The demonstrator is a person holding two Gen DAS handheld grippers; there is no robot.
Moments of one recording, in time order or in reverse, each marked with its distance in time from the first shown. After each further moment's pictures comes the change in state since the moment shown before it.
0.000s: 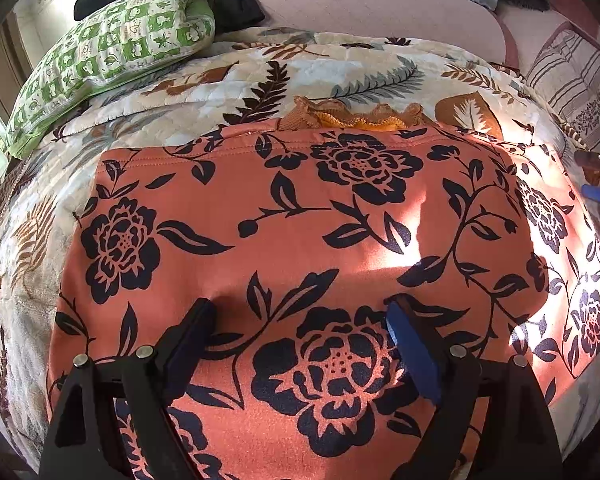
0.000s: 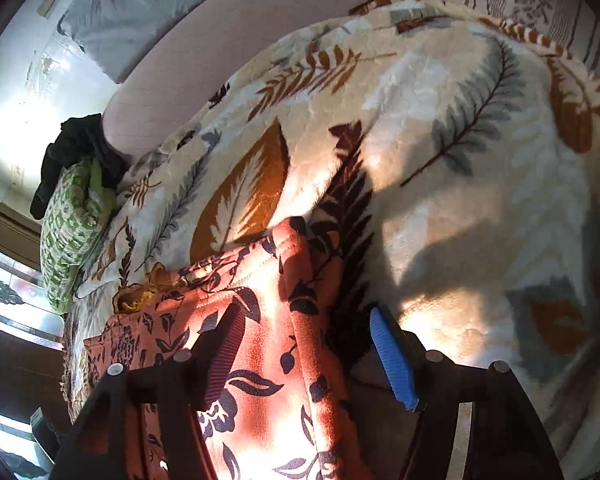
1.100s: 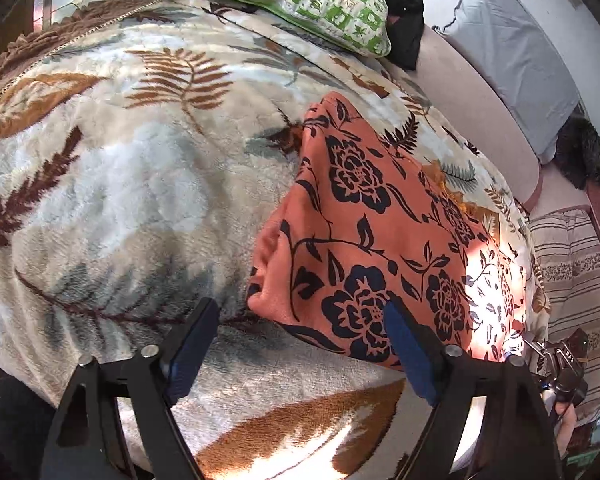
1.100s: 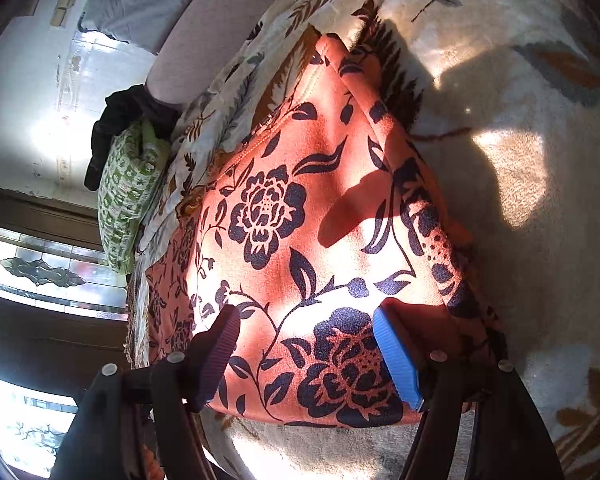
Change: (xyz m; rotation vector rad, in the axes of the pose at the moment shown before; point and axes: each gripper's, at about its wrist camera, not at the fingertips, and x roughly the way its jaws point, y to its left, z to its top) left arm -0.057 0.171 -0.096 -0.538 0.009 -0.213; right arm 0.001 0.006 -0.113 0.129 0.171 0.244
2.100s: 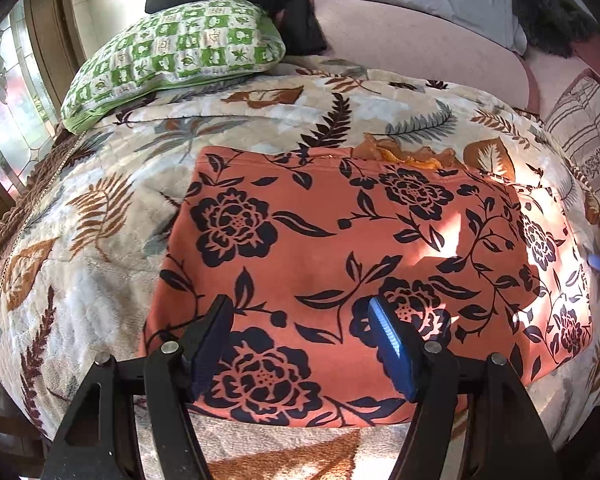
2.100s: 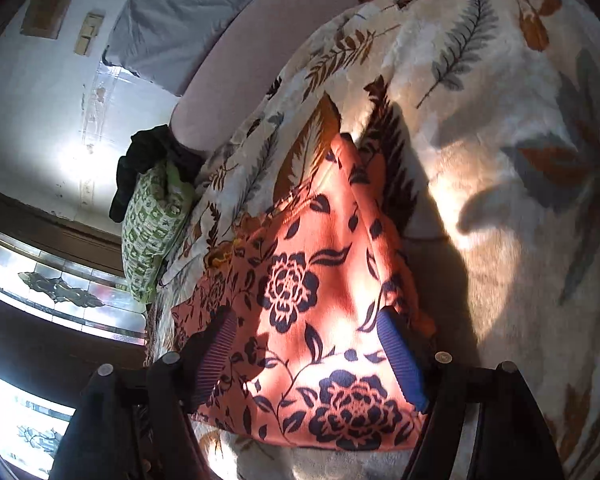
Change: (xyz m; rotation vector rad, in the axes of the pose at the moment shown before) left arm 0.025 -0.142 -0.001 0.435 -0.097 0.238; right arm -0.049 0.001 0.045 -0.027 -0.140 0.043
